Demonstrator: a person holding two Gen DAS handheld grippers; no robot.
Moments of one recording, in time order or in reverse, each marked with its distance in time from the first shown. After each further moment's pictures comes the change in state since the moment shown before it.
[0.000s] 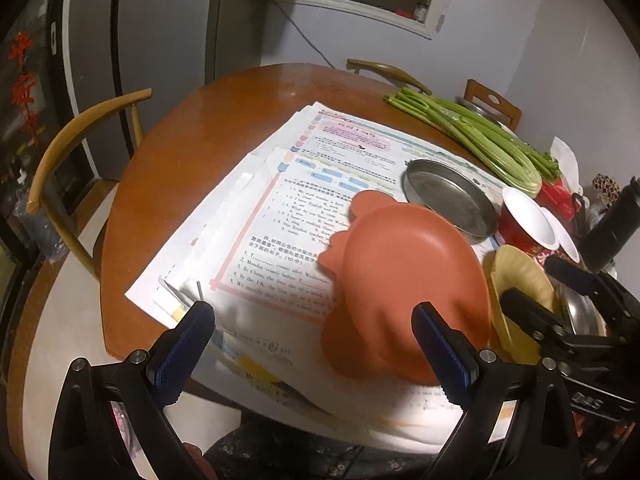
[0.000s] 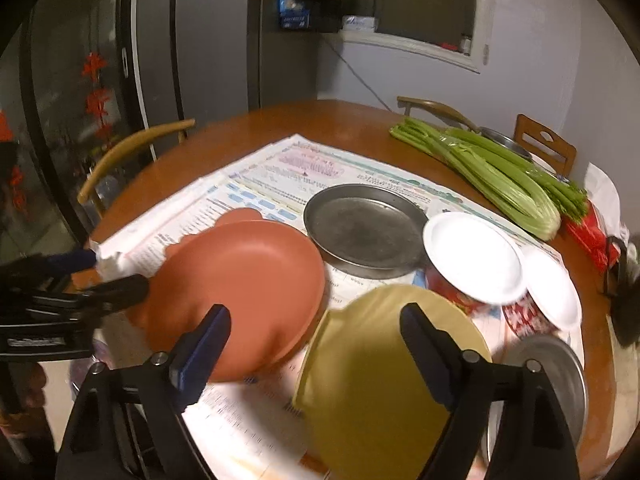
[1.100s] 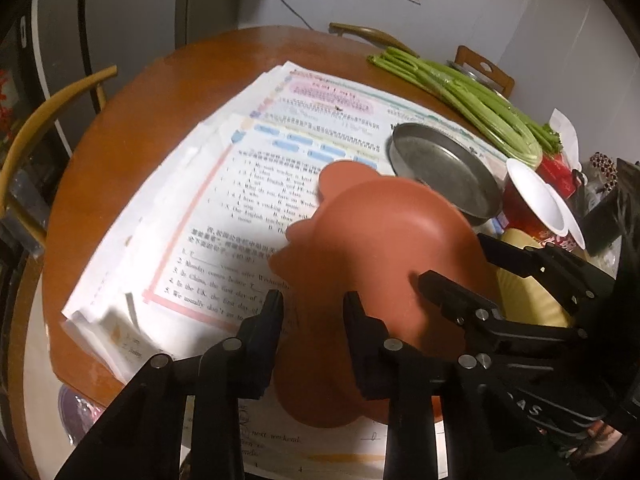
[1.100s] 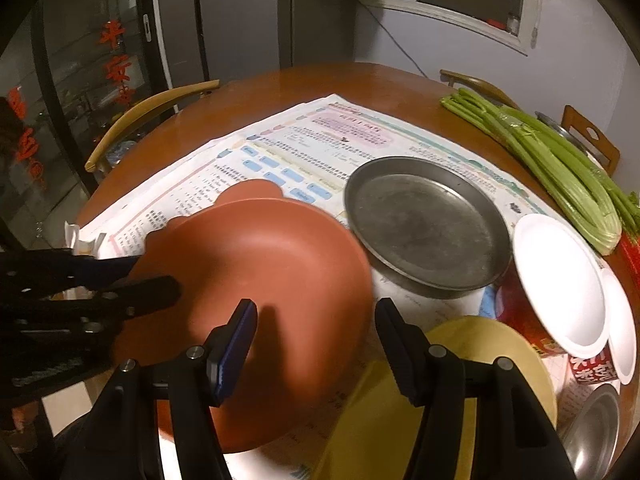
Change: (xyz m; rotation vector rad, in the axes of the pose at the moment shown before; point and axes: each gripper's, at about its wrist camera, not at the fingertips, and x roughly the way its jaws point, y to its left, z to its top) left arm 0.046 -0.022 0.010 0.036 0.124 -0.056; right arm 0.066 0.011 0.012 -0.063 0.116 0.119
